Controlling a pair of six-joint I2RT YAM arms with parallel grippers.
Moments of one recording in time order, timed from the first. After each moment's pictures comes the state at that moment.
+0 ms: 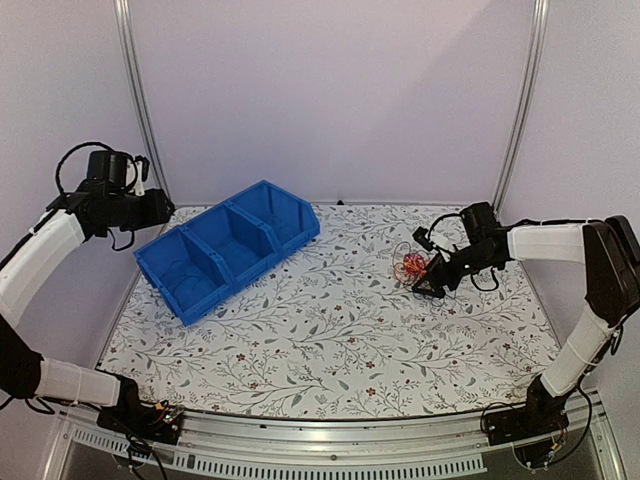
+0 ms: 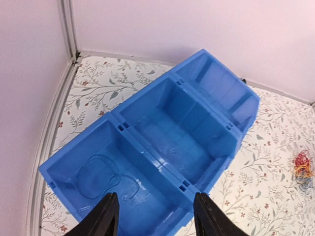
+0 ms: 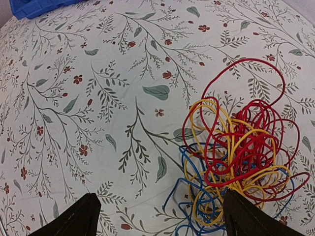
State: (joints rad) left arm -0.10 1.21 1.16 -0.58 -0.01 -0.25; right arm 0.28 1.67 0.99 -0.32 -0.53 -0.48
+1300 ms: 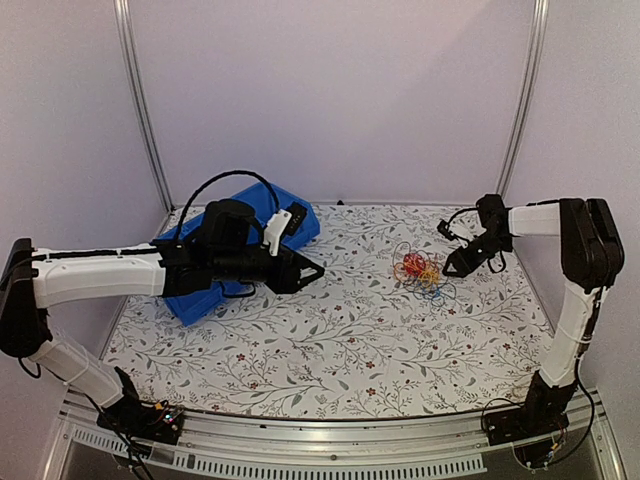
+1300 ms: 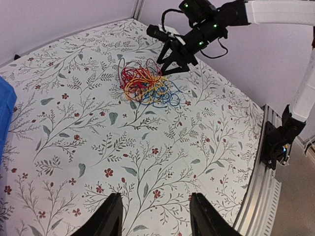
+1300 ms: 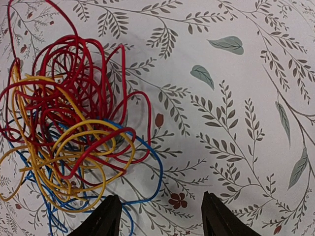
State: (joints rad) left arm -0.86 1.44 0.96 0.02 0.22 -0.26; right arm 0.08 1.93 1.26 -0.49 -0.35 -0.56
